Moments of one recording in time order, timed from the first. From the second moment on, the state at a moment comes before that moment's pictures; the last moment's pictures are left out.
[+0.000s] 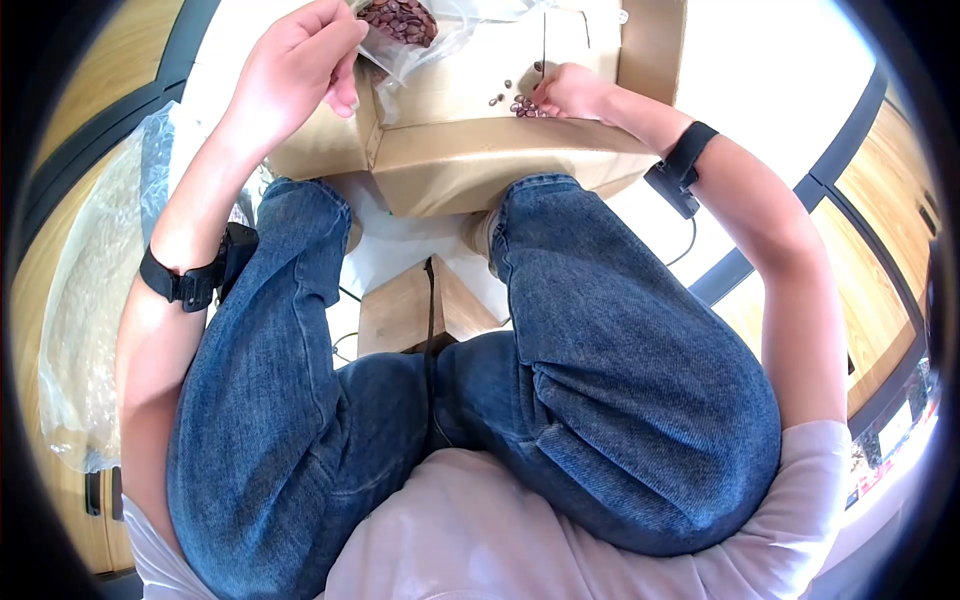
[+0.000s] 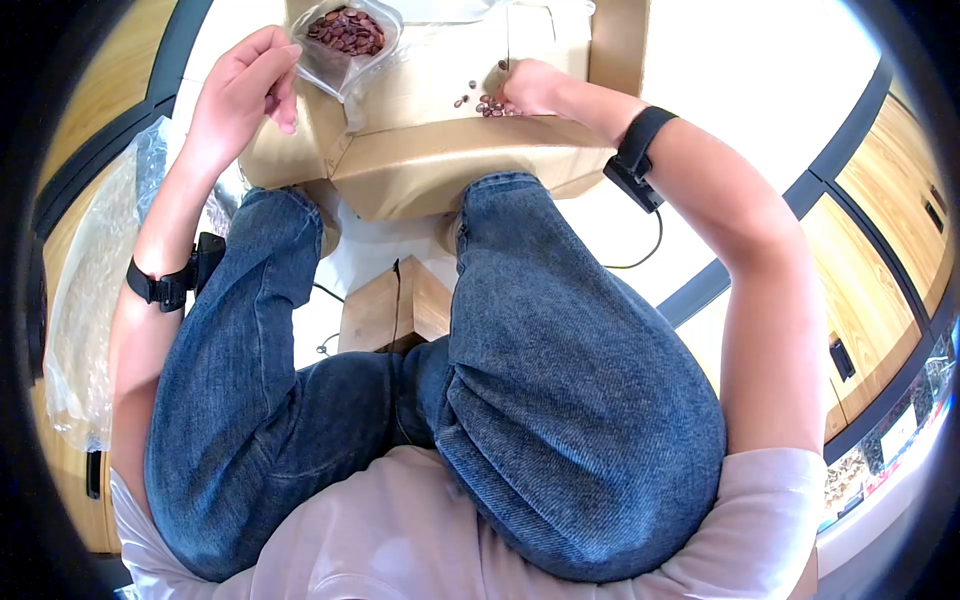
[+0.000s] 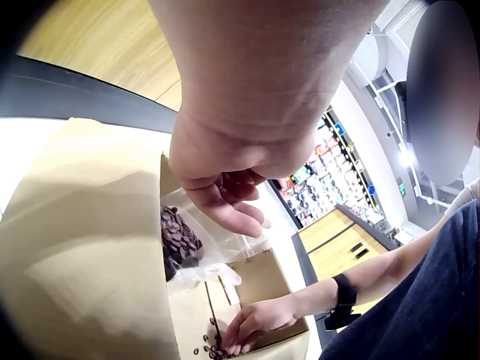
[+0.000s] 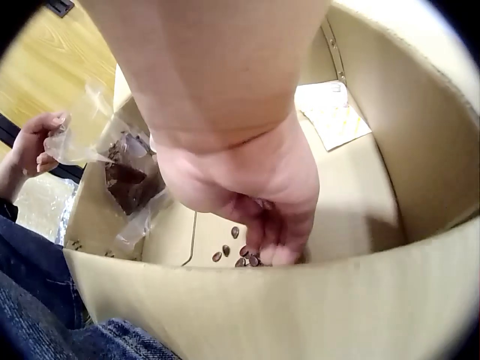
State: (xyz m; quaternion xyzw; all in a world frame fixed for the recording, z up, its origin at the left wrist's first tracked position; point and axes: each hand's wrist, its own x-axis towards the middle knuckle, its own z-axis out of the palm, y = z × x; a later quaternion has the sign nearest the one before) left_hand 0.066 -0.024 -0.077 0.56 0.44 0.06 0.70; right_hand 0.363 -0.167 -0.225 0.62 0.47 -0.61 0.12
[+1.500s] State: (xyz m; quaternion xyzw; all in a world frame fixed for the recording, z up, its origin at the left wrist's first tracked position) left_hand 0.068 -0.025 -0.080 0.58 0.43 0.05 0.69; right_hand 0.342 -0.116 -0.098 0.41 0.11 -0.89 -0.16
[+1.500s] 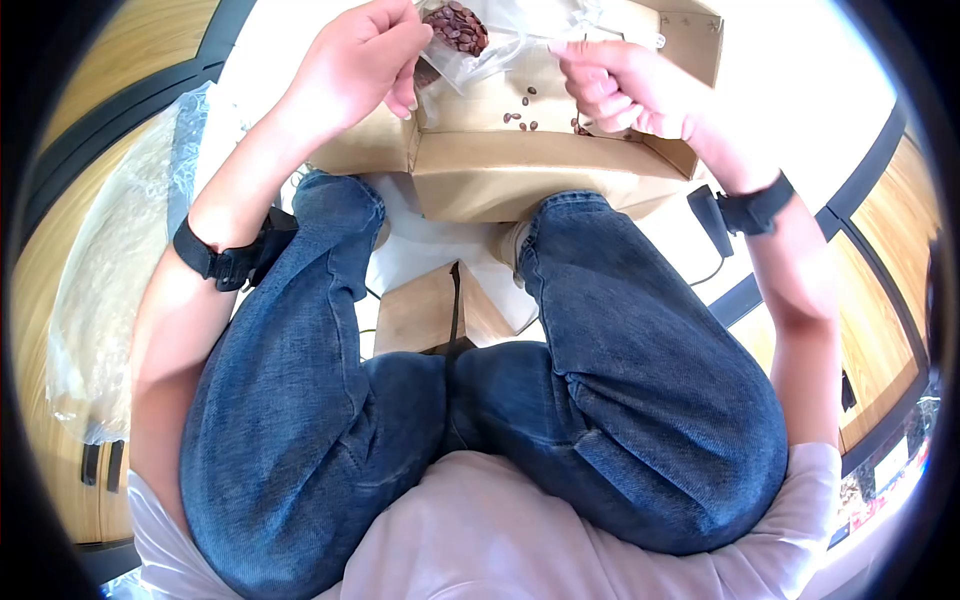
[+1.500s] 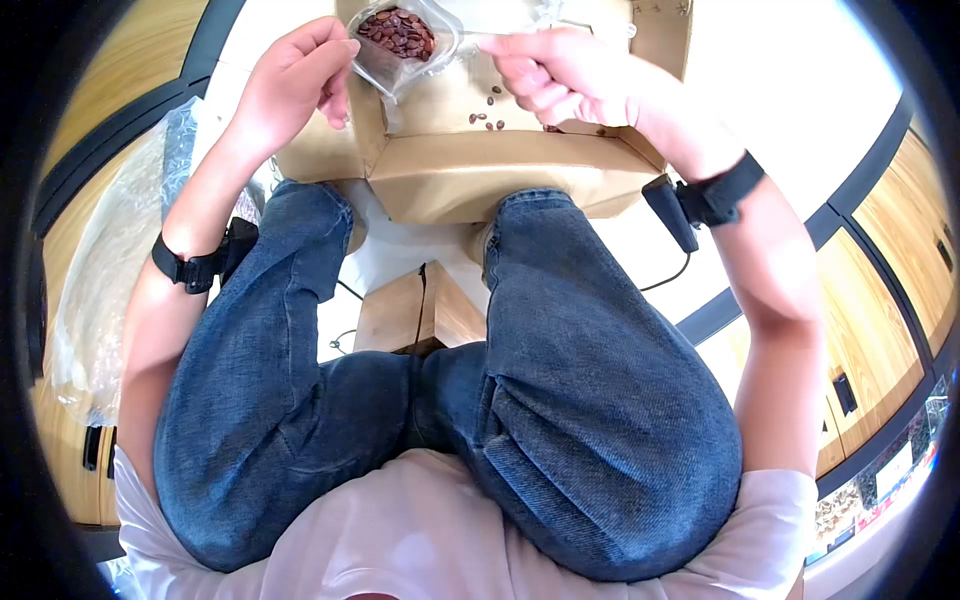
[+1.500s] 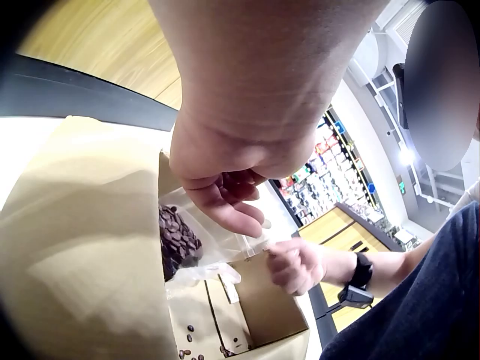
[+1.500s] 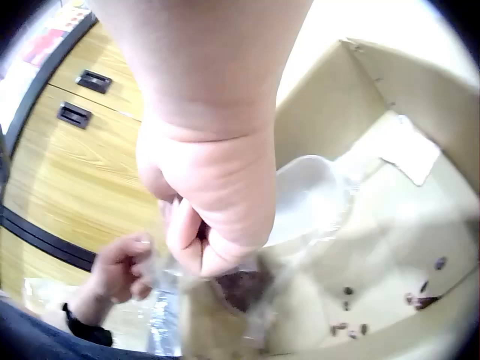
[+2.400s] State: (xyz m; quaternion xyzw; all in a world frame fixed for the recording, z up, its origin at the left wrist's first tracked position) left_hand 0.066 -0.026 -0.079 0.57 0.43 0.07 0.70; right_hand 0.312 -0.161 -0.228 0.53 0.74 -0.41 -0.09
